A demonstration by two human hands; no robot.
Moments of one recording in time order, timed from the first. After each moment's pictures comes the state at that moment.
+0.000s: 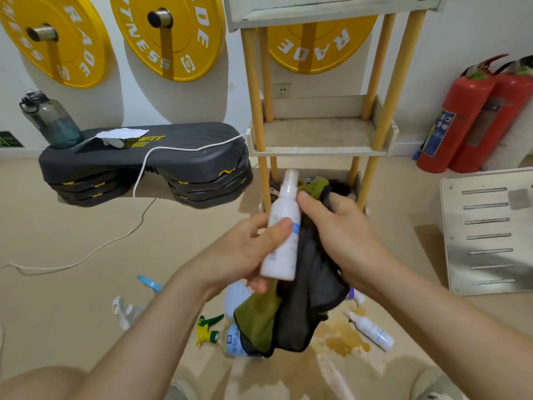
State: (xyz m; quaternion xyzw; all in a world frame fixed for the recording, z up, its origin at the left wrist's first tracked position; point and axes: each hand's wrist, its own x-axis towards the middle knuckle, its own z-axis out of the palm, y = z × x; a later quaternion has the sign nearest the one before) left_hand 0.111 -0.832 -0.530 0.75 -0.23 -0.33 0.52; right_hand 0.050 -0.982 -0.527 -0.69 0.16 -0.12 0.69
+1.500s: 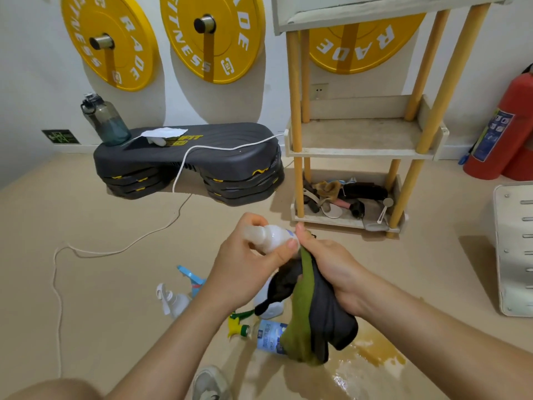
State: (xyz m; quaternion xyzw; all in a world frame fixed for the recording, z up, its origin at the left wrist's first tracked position) left_hand 0.109 -0.781 -0.555 0.86 -0.16 -0.03 0.49; right_hand 0.075 -0.935 -0.576 -0.58 0.21 0.11 0.78
